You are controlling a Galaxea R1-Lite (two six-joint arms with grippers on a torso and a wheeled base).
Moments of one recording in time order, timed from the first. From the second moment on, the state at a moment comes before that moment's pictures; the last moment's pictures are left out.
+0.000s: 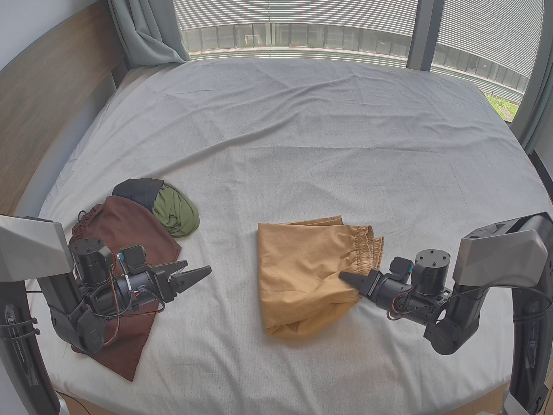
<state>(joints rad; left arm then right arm) -0.12 2.18 -0.40 -1.54 -0.69 -0.33 0.41 2.37 -0.56 -1.54 0.30 0.84</state>
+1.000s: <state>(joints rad) -0.12 2.17 -0.41 -1.54 -0.69 -0.34 0.41 2.17 -0.62 -1.53 0.42 0.83</state>
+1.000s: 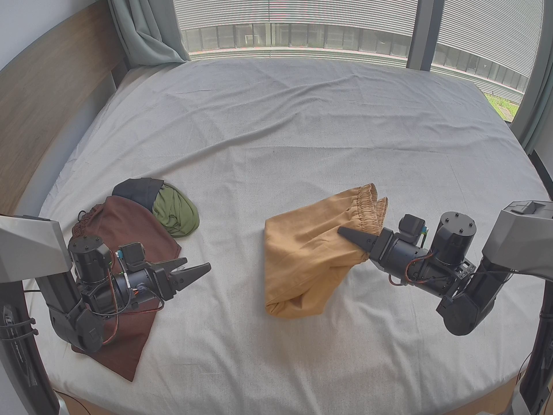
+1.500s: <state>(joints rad) -0.12 2.16 -0.41 -1.54 -0.69 -0.34 0.41 2.15 -0.74 -1.49 0.42 0.84</state>
